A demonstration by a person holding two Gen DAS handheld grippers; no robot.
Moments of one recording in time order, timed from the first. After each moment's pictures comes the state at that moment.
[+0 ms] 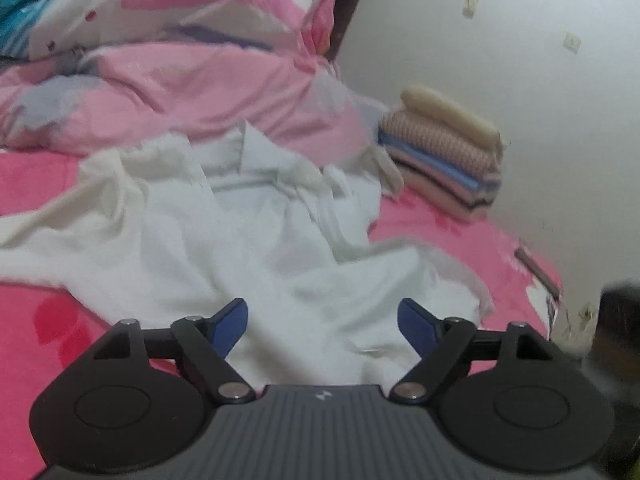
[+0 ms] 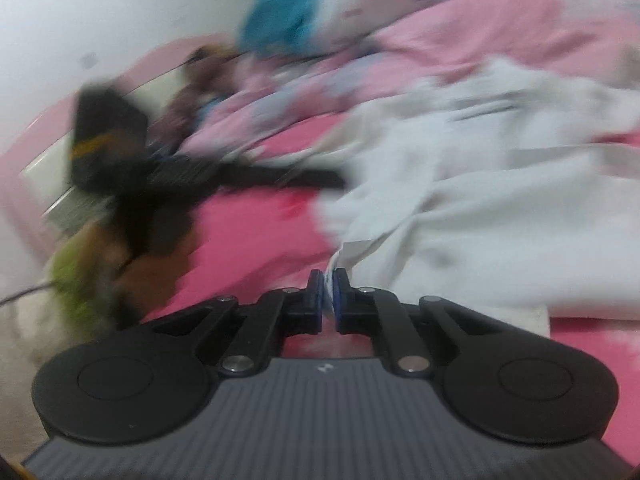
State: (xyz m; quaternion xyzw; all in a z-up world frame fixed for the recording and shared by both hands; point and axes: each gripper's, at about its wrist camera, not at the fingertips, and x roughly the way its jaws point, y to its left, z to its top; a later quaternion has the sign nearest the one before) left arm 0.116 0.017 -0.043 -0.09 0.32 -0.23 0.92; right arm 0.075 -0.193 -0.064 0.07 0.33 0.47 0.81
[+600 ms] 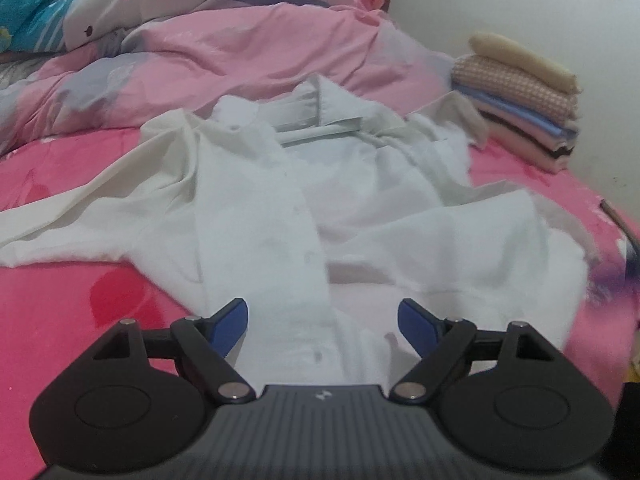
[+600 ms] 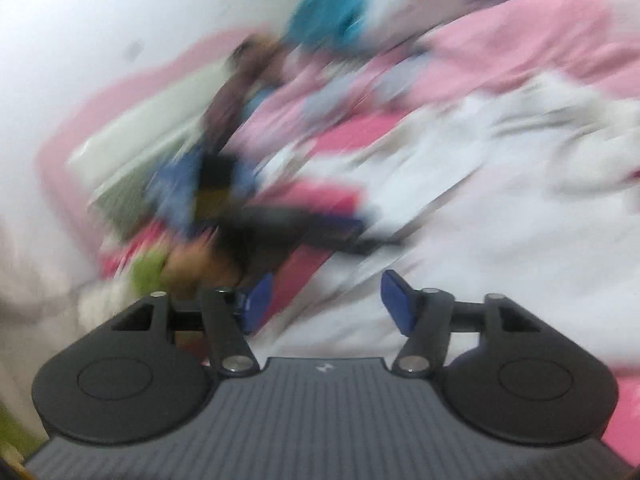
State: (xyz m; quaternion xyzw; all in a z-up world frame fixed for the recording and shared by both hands) left arm 0.144 0.030 -0.097 -0.01 0.37 -0.13 0.92; right arm 0.125 -0.233 -0.018 0.12 0.32 0.45 0.83
